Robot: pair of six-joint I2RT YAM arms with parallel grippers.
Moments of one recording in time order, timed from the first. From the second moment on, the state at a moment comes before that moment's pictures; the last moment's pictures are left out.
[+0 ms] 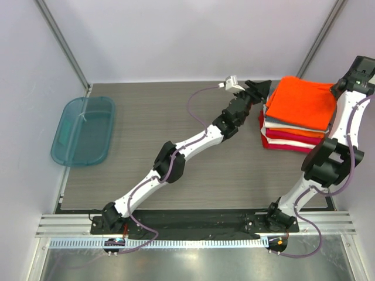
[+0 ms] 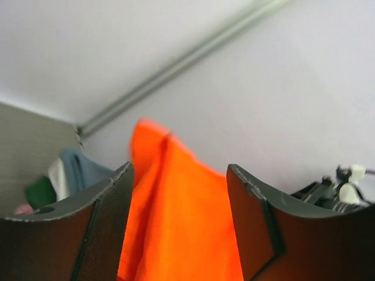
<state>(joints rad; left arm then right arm) -0.95 2.78 2.66 0.47 -0.45 -0.91 -0.53 1.78 1.90 -0.75 0.21 0.53</state>
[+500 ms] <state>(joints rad) -0.78 2.38 2.03 0.51 -0.34 -0.84 -0.47 1.98 2.00 -0.72 0.13 0.49</state>
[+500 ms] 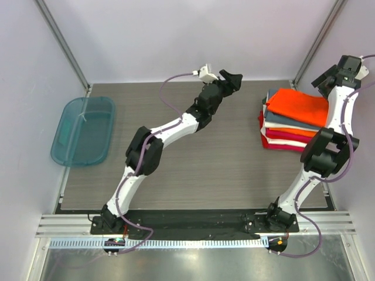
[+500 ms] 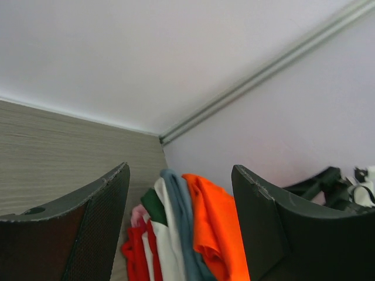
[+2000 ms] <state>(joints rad) -0.80 1.22 1.04 0.00 -0.50 -0.63 -0.39 1.44 1.05 0.05 -0.35 0.87</state>
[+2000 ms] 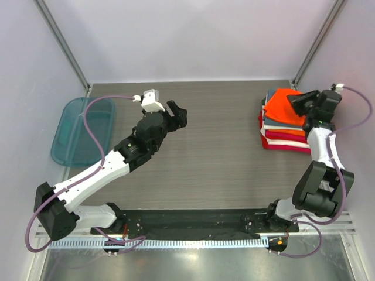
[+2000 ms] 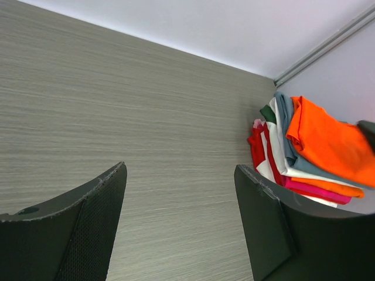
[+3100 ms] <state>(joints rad) -0.79 1.14 0.98 -0.13 -0.52 -0.59 -0.54 1.43 1.07 0.21 -0.30 1.01</state>
